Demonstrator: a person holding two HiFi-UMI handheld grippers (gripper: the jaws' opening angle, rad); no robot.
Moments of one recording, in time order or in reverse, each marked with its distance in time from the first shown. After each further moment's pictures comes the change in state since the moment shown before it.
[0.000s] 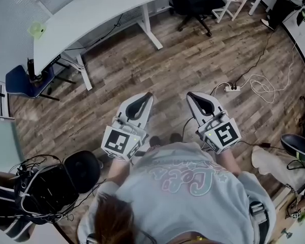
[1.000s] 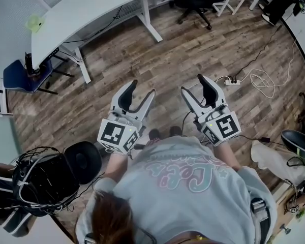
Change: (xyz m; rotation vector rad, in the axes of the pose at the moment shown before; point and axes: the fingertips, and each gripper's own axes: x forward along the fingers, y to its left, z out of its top) left arm -0.023 0.001 0.003 -0.065 0.004 0.071; right arm -0.015 0.002 0.019 0.082 -0.111 -0.079
